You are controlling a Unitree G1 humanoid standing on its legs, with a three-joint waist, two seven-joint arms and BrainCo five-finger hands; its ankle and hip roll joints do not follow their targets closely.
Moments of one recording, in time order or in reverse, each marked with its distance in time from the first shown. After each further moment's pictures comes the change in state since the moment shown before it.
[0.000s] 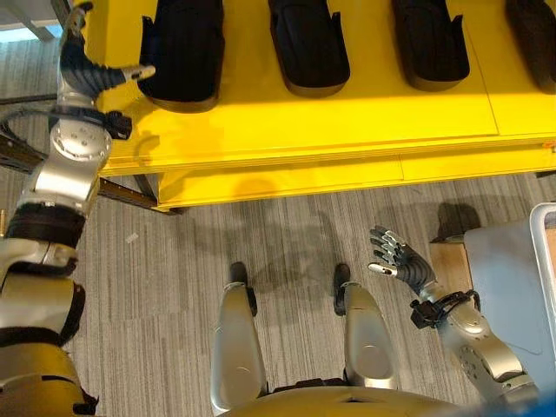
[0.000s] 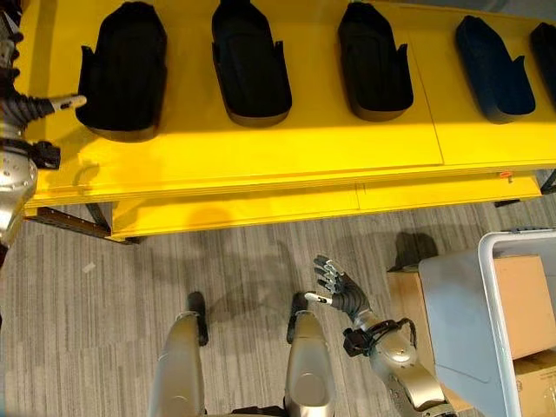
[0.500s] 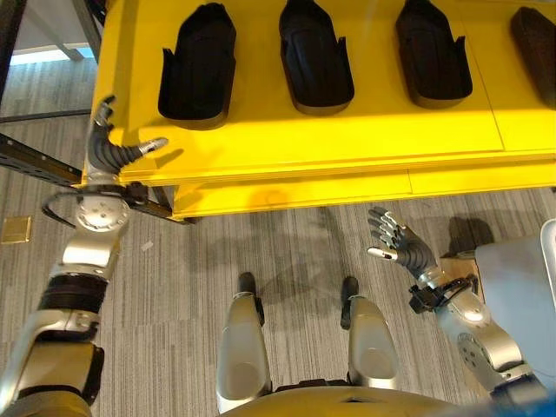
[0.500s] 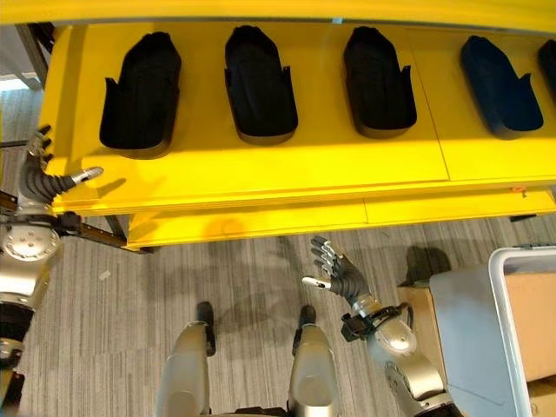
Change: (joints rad) left arm 0.410 -0.251 0.246 -0.190 -0.045 -0.028 -0.035; right arm -0.120 0.010 -0.008 -0.134 0.000 -0.006 -0.001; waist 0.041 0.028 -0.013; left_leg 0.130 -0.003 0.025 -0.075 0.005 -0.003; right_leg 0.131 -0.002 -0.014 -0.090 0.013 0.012
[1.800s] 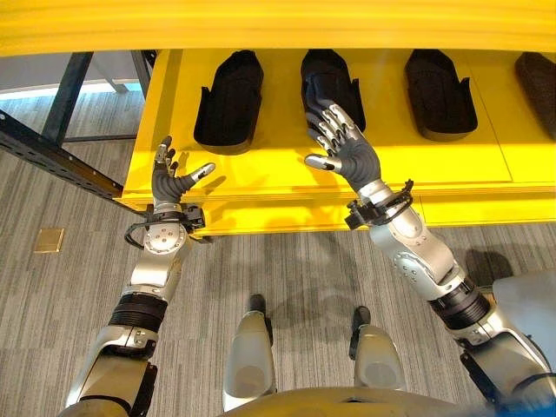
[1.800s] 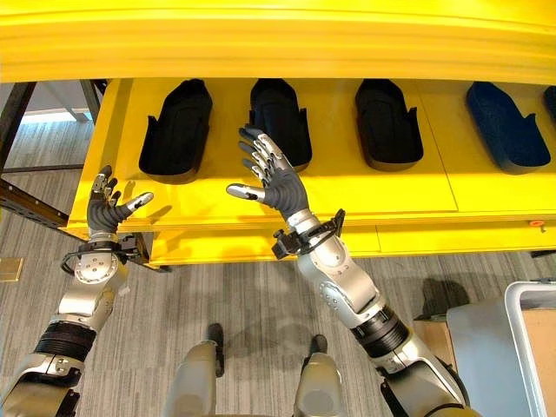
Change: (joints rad) left arm -0.003 -0.210 -0.099 -0.015 -0.077 -0.019 0.059; right arm -0.571 0.159 0.241 0.042 0.089 -0.039 -0.261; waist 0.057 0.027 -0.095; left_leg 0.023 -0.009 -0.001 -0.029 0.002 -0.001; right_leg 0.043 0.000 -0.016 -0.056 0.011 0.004
